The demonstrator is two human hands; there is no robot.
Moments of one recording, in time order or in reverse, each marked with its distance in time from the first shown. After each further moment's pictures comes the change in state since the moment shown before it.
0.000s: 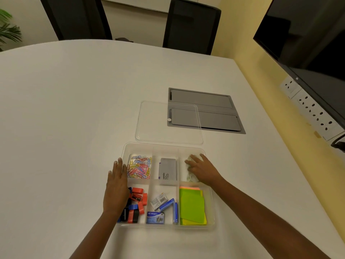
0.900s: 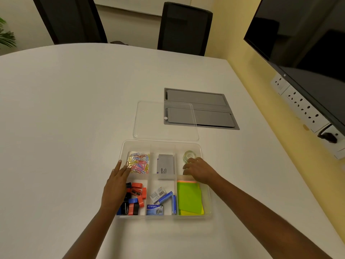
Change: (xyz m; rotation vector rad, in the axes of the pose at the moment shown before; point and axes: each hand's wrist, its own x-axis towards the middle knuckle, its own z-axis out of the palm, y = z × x) left_hand -0.006 -0.009 -0.004 -0.062 -0.059 0.064; right_hand -0.021 -0.019 -0.018 0.086 -0.054 -0.034
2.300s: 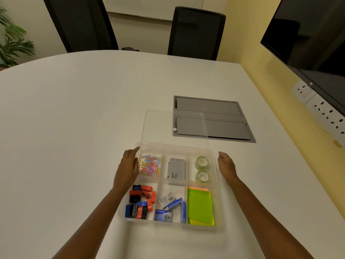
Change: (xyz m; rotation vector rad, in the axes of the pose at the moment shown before) left_hand 0.101 0.020 -0.021 -0.307 0.191 0.050; right_hand 0.025 0.059 -0.021 1.355 0.495 0.926
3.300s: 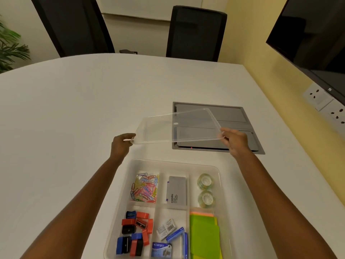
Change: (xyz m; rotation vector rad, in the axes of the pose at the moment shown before) left_hand 0.142 0.011 -0.010 -0.467 0.004 -0.364; right_hand 0.085 -0.101 -0.024 0.641 0.050 0.060
